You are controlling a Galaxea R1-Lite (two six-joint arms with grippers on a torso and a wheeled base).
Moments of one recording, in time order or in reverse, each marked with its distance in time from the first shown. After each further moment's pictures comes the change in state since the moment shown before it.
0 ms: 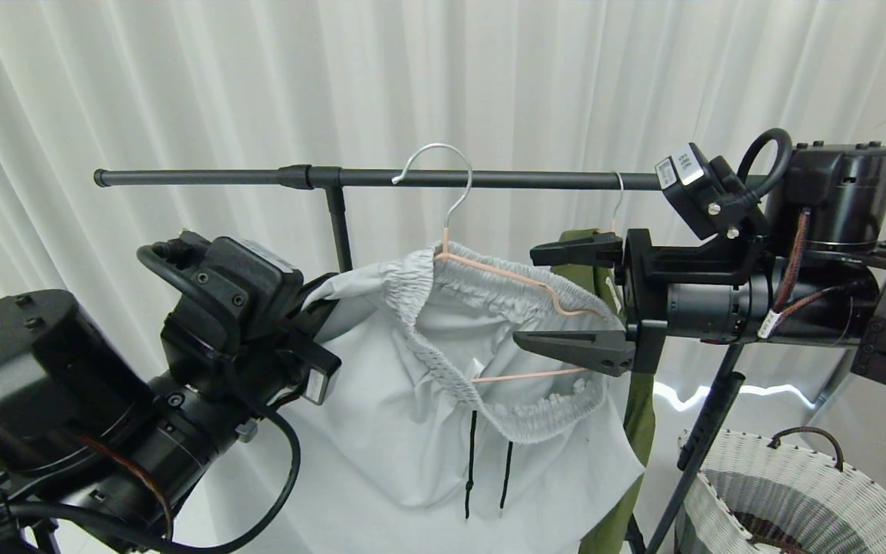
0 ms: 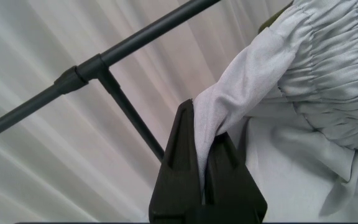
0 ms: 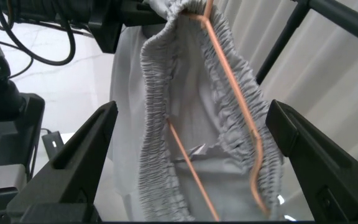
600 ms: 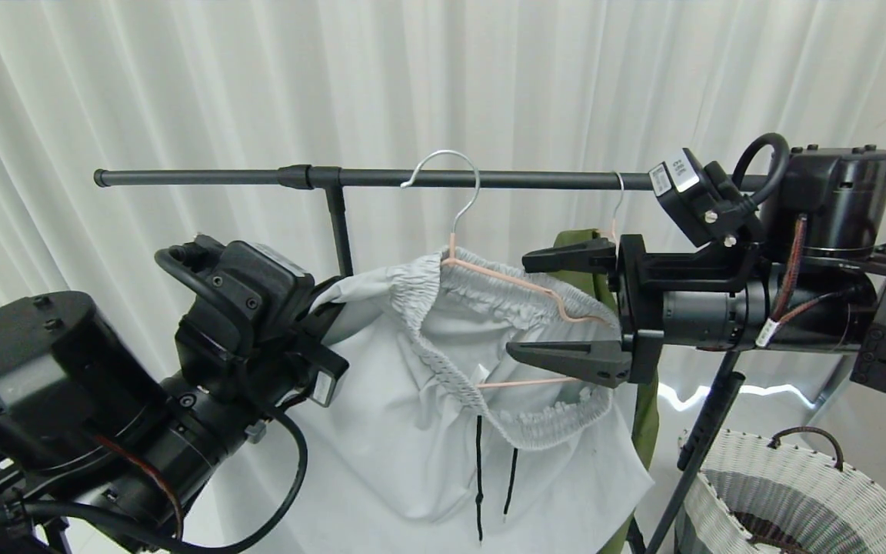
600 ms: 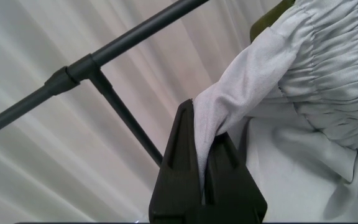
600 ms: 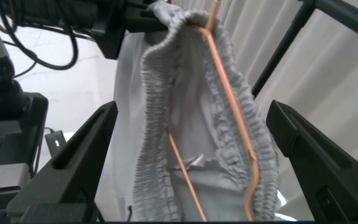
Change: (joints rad) left arm -0.006 0.017 -0.006 0.000 0.004 0.002; right arm 0.030 -0.002 0.008 0.000 0.000 0.000
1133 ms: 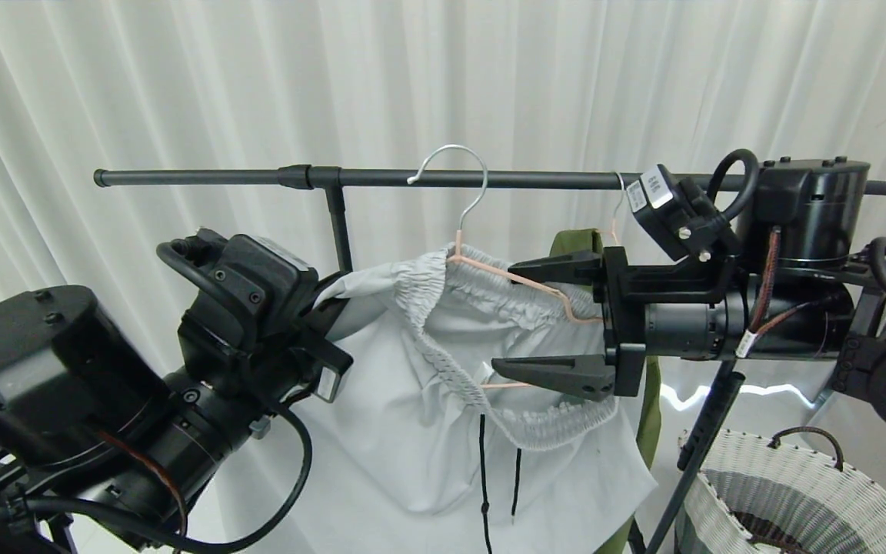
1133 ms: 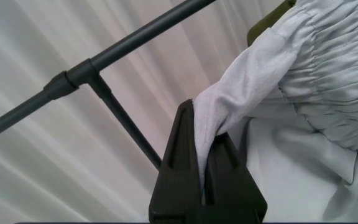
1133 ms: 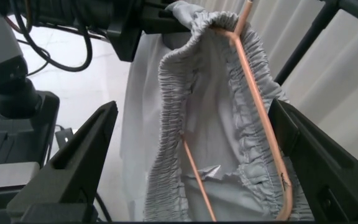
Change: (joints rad) left arm -0.015 0.002 -0.017 0.001 0.000 0.002; right arm 0.027 0.028 0.000 0.005 0.000 0.000
